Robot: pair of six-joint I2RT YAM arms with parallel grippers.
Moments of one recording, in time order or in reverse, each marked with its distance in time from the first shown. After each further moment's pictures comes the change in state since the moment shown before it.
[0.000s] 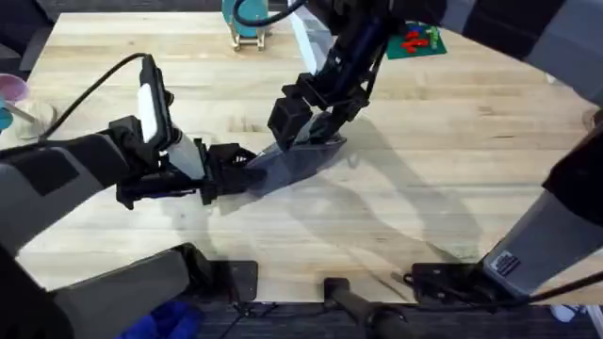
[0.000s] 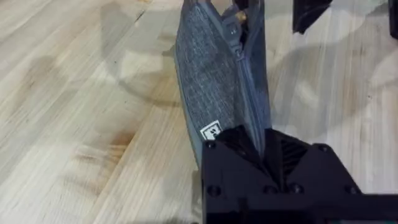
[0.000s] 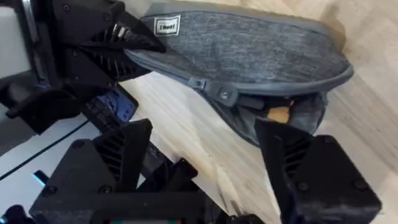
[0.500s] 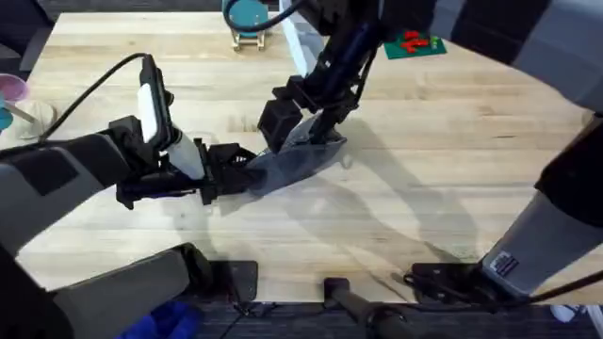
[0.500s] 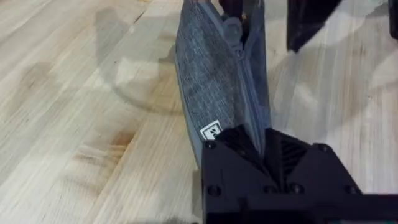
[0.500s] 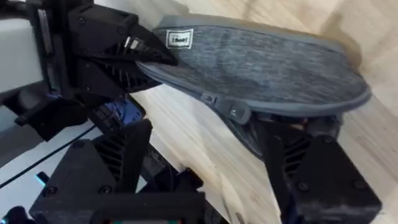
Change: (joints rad) left arm 0.000 0.000 0.000 0.000 0.000 0.000; right arm 0.026 0.016 -0.003 0.056 -0.024 0.025
